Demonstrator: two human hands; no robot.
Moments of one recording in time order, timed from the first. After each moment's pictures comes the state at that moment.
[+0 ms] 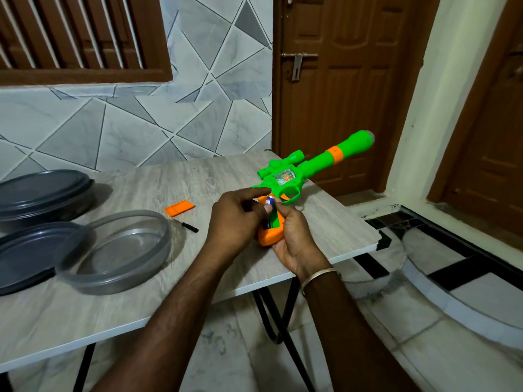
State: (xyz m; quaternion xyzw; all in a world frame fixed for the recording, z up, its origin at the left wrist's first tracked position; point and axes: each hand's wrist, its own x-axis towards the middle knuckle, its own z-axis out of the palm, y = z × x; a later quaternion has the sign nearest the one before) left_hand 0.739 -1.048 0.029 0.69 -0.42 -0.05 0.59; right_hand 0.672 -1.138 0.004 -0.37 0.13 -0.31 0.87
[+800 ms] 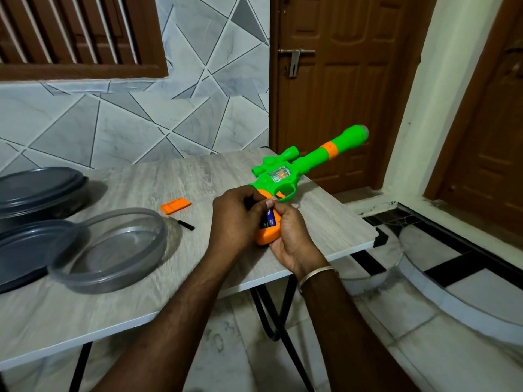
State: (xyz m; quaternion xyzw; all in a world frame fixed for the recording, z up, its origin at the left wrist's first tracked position) left_hand 0.732 -1.059 0.026 0.72 -0.42 0.05 0.55; right_hand 0.665 -1.130 0.011 -0.36 0.13 -0.32 0.87
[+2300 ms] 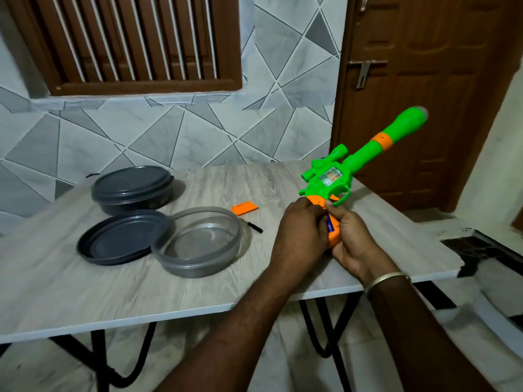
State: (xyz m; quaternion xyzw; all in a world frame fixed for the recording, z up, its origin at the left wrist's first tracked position) left_hand 0.734 -1.039 0.021 0.74 -0.48 0.20 0.42; right_hand 0.685 -1.129 0.020 -0.45 0.15 -0.28 0.83
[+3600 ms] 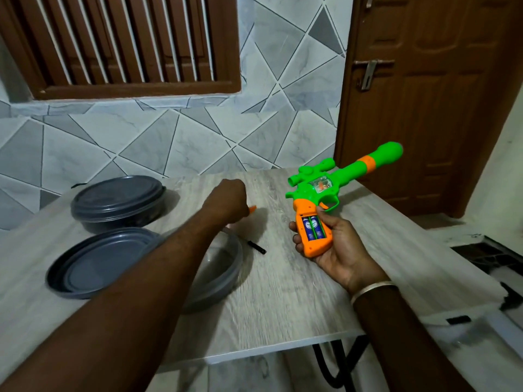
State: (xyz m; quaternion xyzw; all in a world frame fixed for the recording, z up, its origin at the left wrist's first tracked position) left_hand 0.915 -1.021 0.069 0.92 -0.37 0.07 0.12; right_hand 0.737 -1.141 0.012 -0.44 0.14 -0.18 0.87
